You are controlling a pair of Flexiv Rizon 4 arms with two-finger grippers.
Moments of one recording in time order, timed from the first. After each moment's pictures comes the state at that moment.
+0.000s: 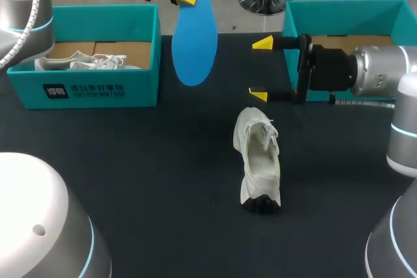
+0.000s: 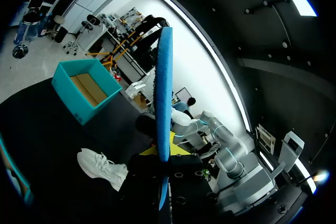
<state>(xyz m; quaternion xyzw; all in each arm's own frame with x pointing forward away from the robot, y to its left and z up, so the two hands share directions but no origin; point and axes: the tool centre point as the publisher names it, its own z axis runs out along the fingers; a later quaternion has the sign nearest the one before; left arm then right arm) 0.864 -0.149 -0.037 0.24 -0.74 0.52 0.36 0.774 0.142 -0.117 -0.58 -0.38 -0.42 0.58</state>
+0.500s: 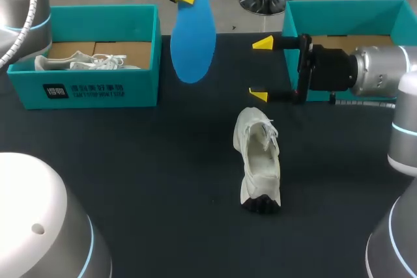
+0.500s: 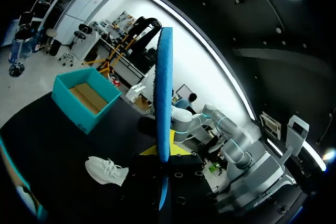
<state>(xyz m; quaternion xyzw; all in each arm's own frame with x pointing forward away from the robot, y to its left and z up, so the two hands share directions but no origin) 0.862 -0.139 -0.032 0.18 -0.76 0.54 0.31 0.774 0.142 -0.117 -0.58 -0.38 -0.42 0.58</state>
